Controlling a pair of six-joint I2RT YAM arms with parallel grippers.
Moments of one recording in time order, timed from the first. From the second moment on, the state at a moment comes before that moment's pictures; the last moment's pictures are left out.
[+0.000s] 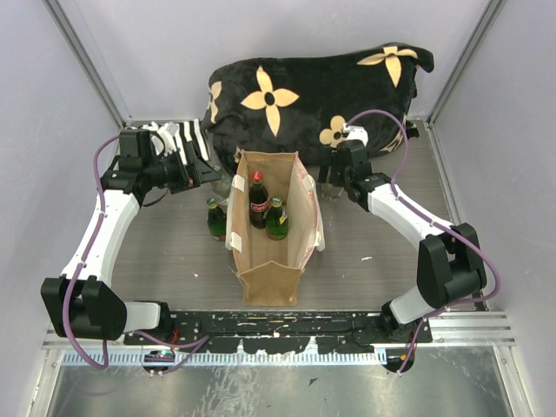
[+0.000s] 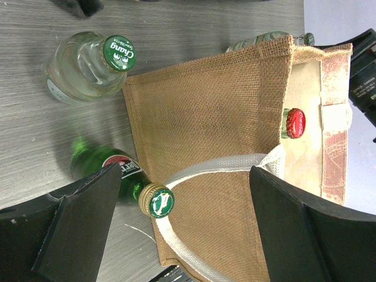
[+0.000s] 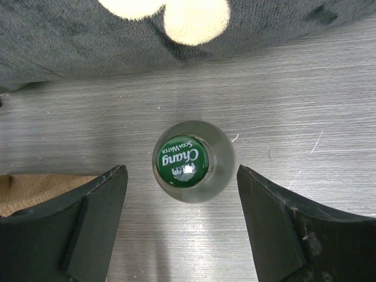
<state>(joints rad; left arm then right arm) -0.07 1.31 1.21 -0.60 0.60 -0.42 0.37 1.51 1.08 -0.17 0.26 0.34</state>
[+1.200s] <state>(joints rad) -0.07 1.33 1.21 -0.60 0.61 -0.42 0.37 1.50 0.97 0.01 0.23 0.30</state>
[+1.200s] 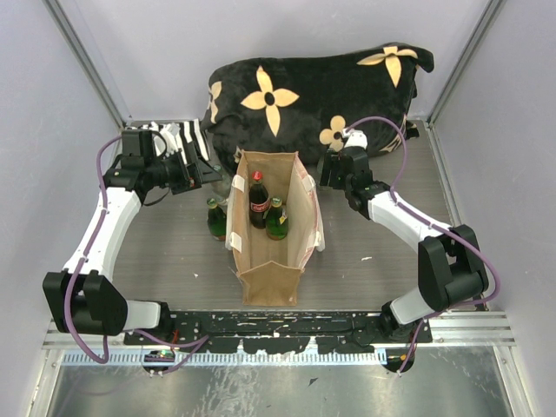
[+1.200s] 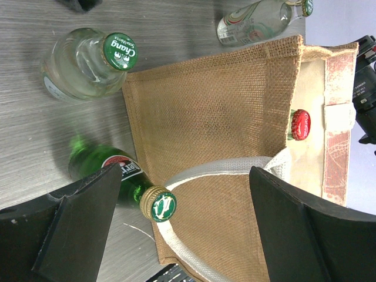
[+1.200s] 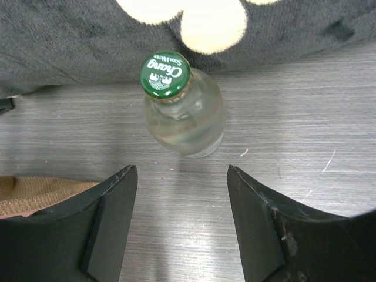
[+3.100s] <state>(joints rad) -0.07 1.36 1.21 -0.60 0.63 -0.42 0.36 1.72 1.16 0.18 0.20 0.22</state>
